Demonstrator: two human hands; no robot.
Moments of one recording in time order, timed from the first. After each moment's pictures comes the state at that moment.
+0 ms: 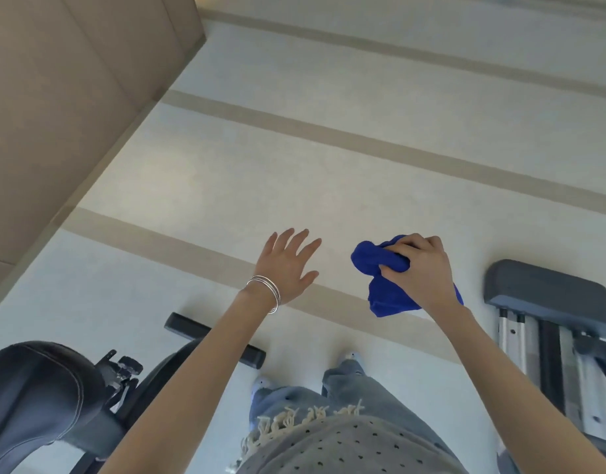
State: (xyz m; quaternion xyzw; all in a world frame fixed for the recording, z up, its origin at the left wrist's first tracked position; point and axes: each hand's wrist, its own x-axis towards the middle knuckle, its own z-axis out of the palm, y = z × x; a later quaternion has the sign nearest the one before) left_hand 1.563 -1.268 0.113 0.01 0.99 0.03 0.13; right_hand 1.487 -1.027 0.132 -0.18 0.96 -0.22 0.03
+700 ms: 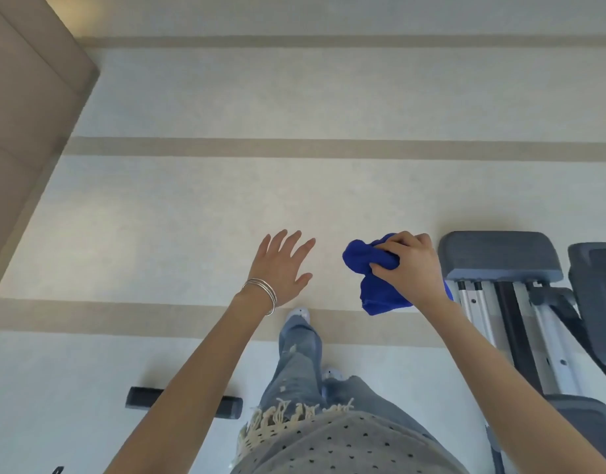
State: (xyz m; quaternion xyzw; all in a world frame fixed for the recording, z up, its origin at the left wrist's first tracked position) left_hand 1.373 -1.145 0.104 0.13 0.98 0.00 0.15; right_hand 1.358 -0.897 0.125 -0.06 0.97 -0.21 0.05
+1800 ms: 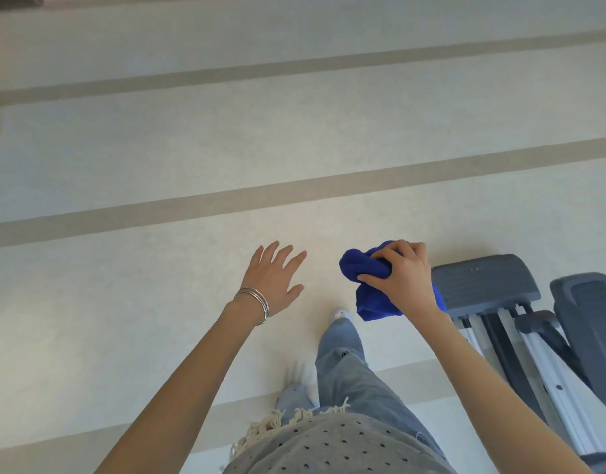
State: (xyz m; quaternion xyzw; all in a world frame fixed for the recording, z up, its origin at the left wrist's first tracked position) left_hand 1.037 -1.144 0.087 0.24 0.95 -0.01 0.18; right_hand 1.076 -0.897 0.110 0.06 0.98 -0.21 -0.02
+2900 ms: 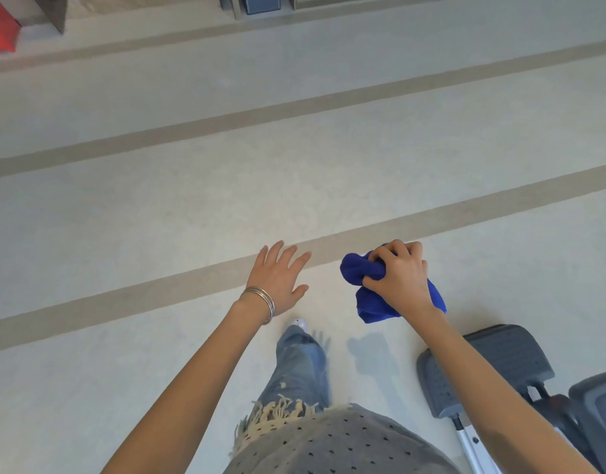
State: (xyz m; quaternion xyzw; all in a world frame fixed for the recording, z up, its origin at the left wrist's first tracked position) left_hand 0.643 -0.970 0.092 0.28 0.94 -0.03 0.17; right_hand 0.697 -0.740 0.099 0.10 0.98 -0.19 0.00
